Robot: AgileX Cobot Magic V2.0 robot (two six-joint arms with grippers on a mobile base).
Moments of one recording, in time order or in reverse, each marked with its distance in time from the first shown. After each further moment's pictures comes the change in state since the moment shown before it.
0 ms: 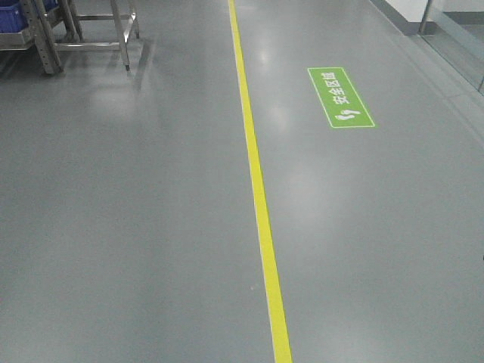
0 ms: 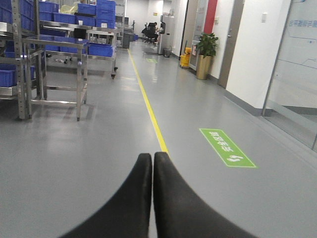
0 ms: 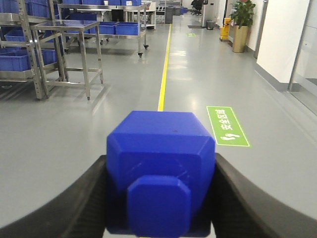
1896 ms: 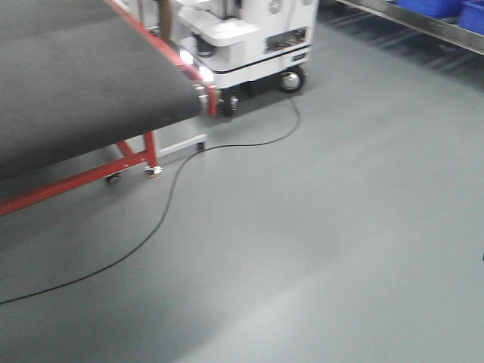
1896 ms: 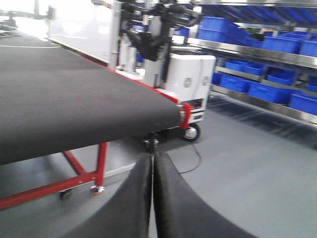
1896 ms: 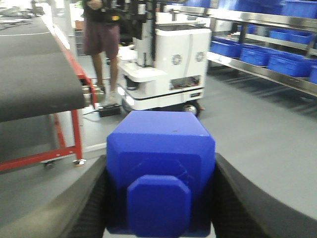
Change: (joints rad) left arm 0.000 0.000 0.000 0.000 0.000 0.000; right arm 0.000 0.000 0.000 0.002 0.000 0.000
